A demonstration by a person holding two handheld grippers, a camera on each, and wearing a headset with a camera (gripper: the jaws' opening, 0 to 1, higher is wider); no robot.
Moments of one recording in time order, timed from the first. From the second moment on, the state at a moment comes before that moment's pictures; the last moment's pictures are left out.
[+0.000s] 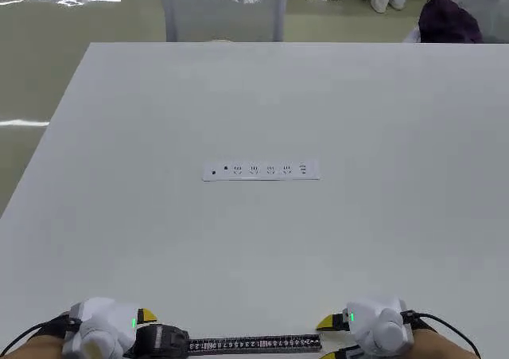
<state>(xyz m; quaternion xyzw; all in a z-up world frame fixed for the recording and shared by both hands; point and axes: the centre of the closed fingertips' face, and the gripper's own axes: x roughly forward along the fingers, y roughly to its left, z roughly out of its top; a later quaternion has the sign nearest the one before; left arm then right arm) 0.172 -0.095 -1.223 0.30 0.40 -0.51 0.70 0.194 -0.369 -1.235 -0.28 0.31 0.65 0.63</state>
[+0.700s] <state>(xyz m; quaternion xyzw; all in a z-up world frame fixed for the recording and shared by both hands) 0.160 -0.079 -1.199 0.23 0.42 -0.44 0.76 0.189 -0.383 -1.204 -0.25 0.34 0.58 0.69</state>
